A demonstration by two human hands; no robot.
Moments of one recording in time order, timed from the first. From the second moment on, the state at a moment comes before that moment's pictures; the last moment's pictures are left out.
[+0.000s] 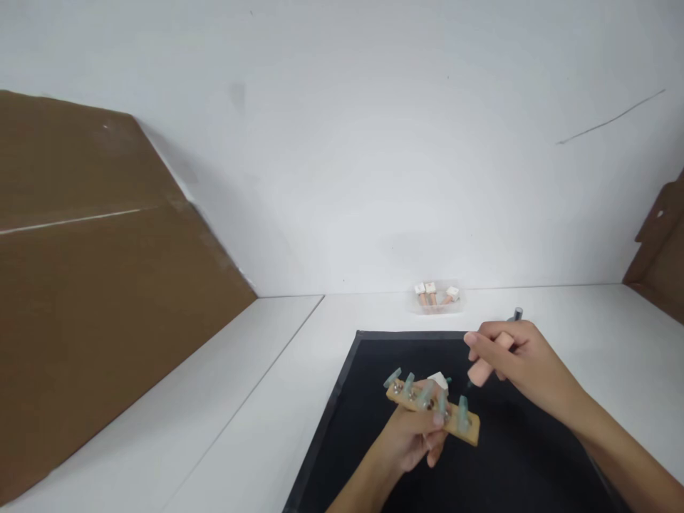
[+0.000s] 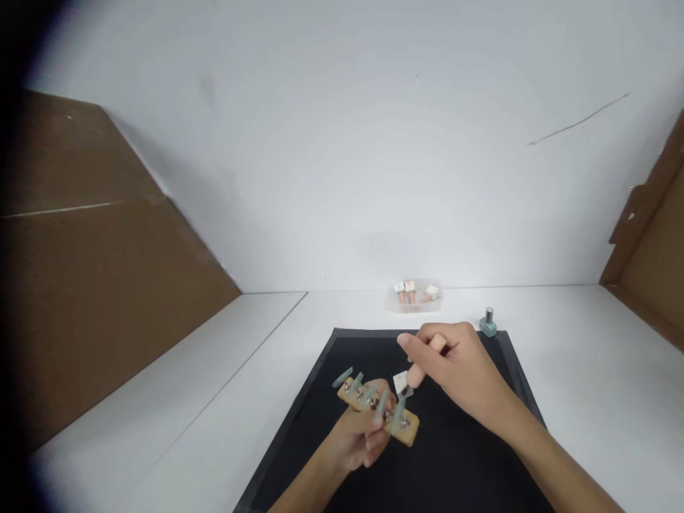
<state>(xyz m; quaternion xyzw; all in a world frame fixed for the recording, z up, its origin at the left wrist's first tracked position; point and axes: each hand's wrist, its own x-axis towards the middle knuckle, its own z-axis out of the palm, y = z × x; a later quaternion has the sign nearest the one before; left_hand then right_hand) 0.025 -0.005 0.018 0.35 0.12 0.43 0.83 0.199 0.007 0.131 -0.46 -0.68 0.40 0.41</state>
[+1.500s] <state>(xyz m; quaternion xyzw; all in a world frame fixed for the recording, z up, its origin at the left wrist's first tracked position) 0.031 -0.010 0.023 0.46 0.27 0.45 0.72 0.211 0.012 0.141 -0.38 -0.73 0.49 0.27</state>
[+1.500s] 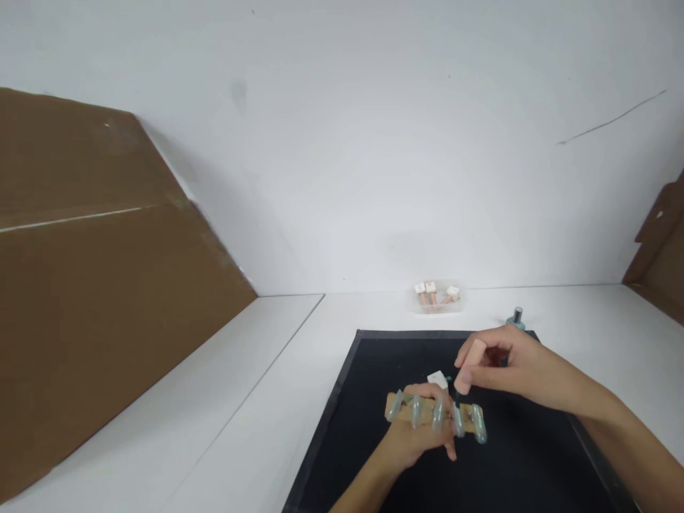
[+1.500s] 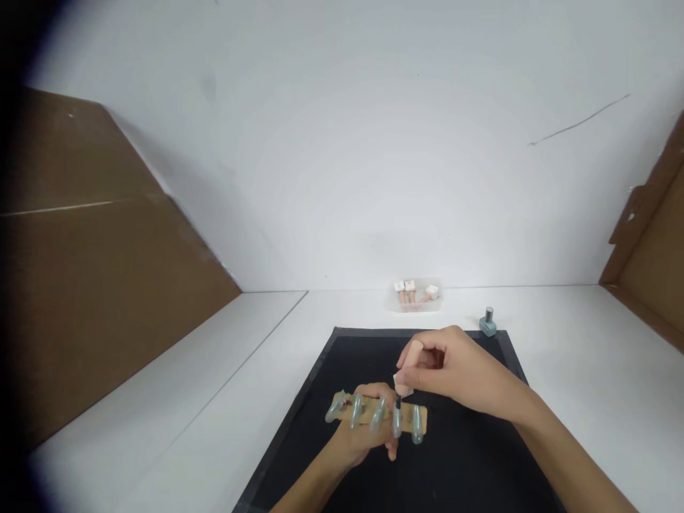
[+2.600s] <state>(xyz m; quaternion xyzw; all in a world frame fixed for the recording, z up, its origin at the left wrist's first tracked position) 0.033 -0.004 0.022 0.47 0.27 0.44 0.71 0.208 0.008 0.145 -0.35 -0.75 0.51 0.22</state>
